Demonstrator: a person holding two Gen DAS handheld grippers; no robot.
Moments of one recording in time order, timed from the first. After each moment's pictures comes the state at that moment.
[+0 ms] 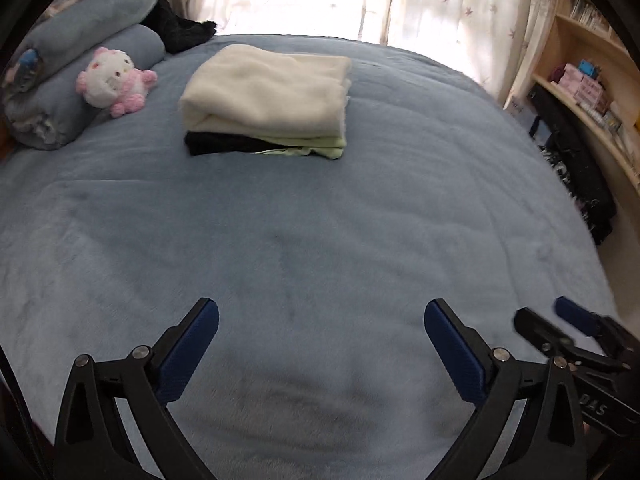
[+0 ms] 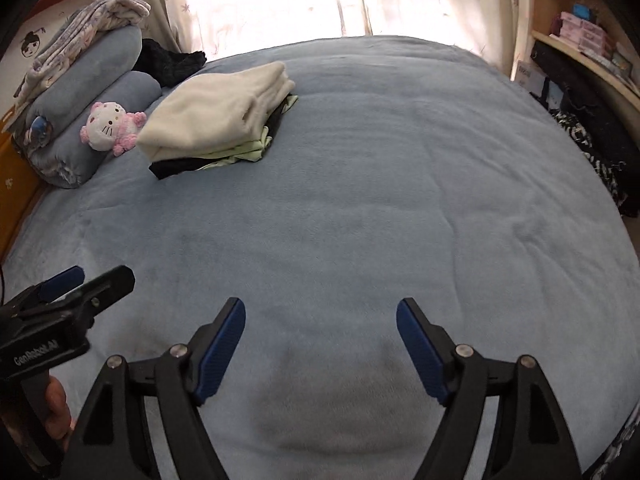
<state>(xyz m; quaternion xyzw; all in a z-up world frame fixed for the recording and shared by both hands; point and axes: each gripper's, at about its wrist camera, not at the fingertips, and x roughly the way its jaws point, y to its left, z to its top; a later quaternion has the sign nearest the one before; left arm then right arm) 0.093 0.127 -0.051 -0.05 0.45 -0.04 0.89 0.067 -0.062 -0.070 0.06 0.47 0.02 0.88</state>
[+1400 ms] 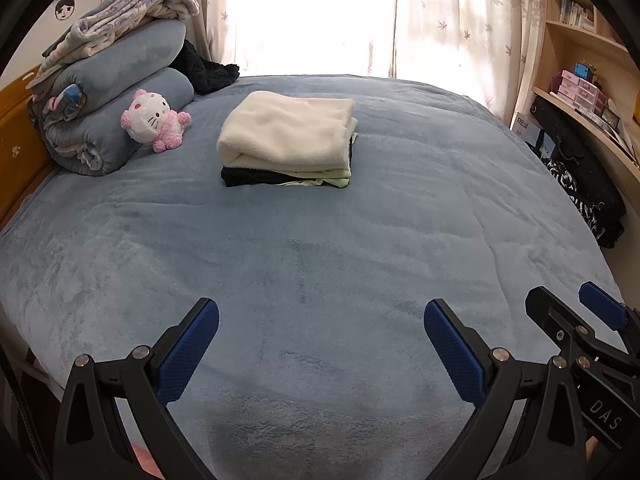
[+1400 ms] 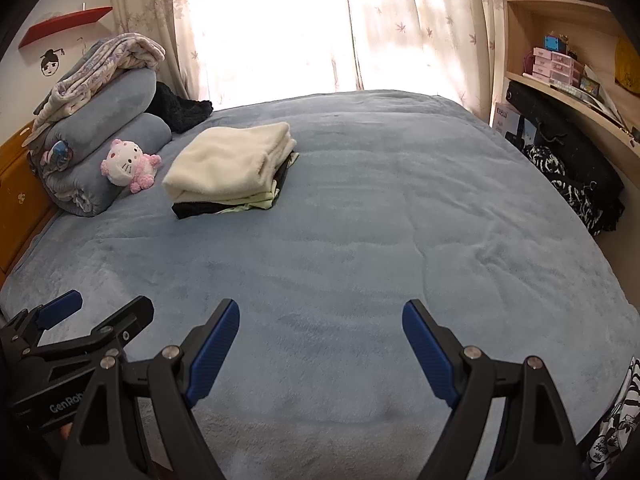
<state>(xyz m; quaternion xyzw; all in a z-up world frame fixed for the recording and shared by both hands) 0.013 0.111 0.003 -0.02 0.40 0.00 0.92 -0.001 -0.067 -0.011 0.05 0.38 0.02 0.92</state>
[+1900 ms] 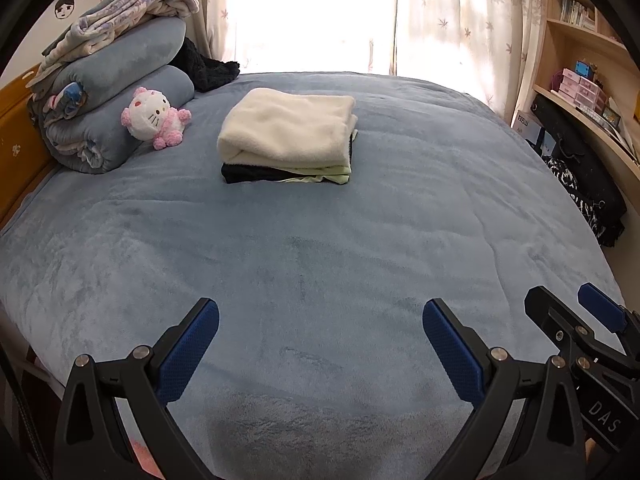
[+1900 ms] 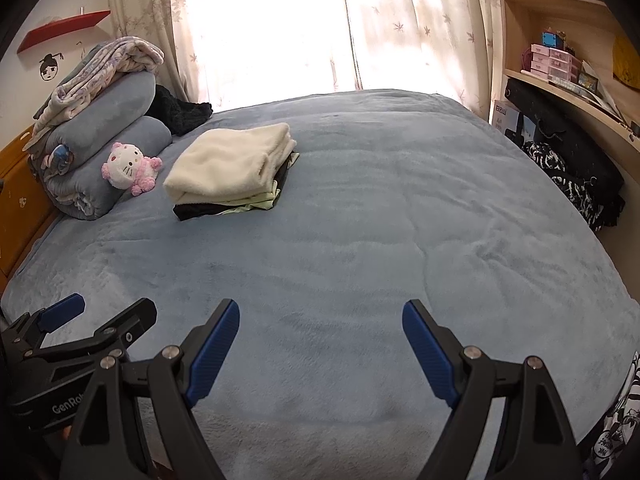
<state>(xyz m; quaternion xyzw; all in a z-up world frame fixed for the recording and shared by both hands) 0.012 0.111 0.005 -0.02 0.40 0.00 0.92 -0.003 -0.068 -0.011 0.06 0.38 0.02 0.92</state>
